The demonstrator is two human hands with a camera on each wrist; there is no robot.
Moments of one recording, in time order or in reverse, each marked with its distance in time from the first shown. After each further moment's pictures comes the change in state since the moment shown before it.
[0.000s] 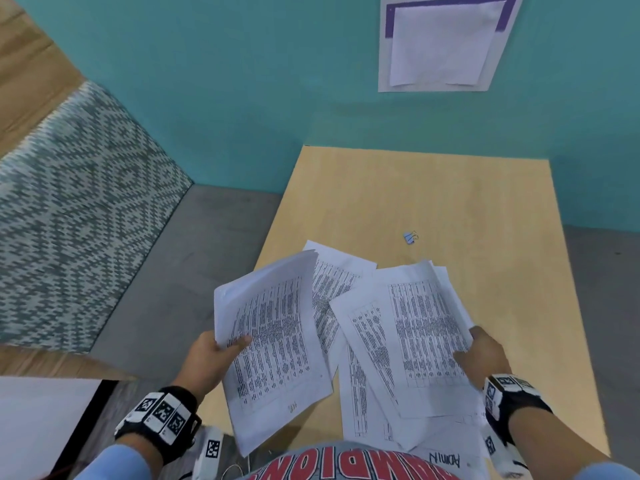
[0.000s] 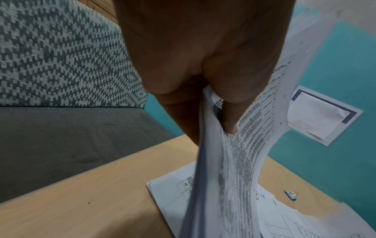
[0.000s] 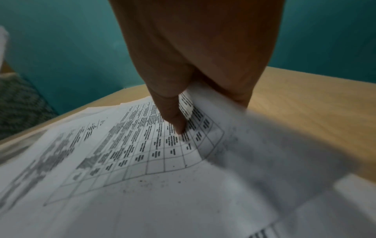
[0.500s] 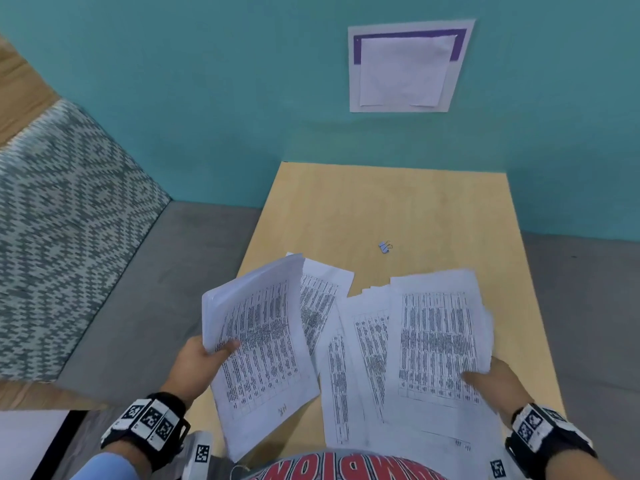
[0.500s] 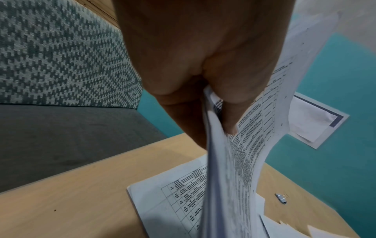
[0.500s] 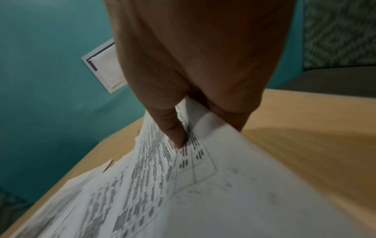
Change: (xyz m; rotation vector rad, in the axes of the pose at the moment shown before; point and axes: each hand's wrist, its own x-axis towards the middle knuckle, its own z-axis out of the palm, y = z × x) left_hand 0.007 0.013 0.011 -0.017 -0.002 0.002; right_hand -0.034 0.061 -0.040 0.497 -0.134 0.123
